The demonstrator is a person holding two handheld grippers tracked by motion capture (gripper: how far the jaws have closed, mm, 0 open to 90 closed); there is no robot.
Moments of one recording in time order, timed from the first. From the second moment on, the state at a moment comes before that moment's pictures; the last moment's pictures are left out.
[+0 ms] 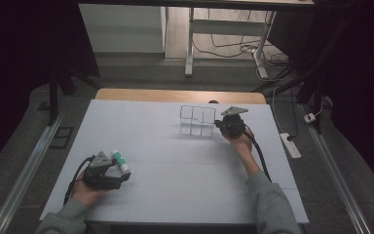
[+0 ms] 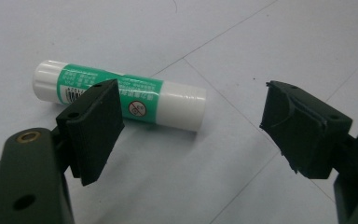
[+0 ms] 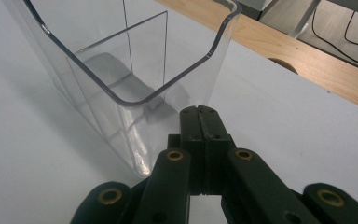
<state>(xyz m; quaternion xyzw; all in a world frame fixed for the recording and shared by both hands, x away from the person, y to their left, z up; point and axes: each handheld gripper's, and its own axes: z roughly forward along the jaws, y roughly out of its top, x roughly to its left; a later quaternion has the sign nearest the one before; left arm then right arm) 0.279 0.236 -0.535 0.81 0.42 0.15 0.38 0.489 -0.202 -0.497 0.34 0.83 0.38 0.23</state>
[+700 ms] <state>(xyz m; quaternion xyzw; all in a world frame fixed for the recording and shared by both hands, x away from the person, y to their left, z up) 0.276 0.238 -0.535 0.81 0.42 0.15 0.37 0.492 -0.189 -0.498 0.33 0.83 0.39 0.23</state>
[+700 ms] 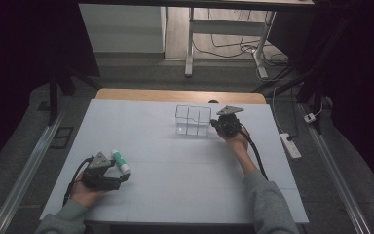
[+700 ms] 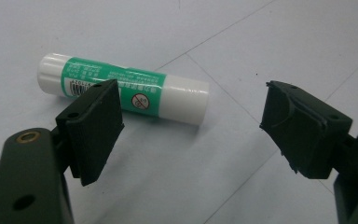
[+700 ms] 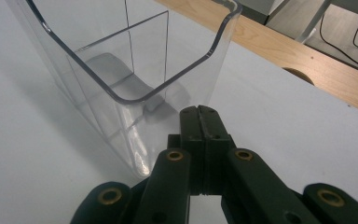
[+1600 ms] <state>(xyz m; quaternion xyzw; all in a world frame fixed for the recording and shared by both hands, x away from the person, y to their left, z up) 0.268 0.243 -0.537 0.81 0.43 0.16 0.37 0.504 -0.170 -0.506 0.31 0.84 0.39 0.21</state>
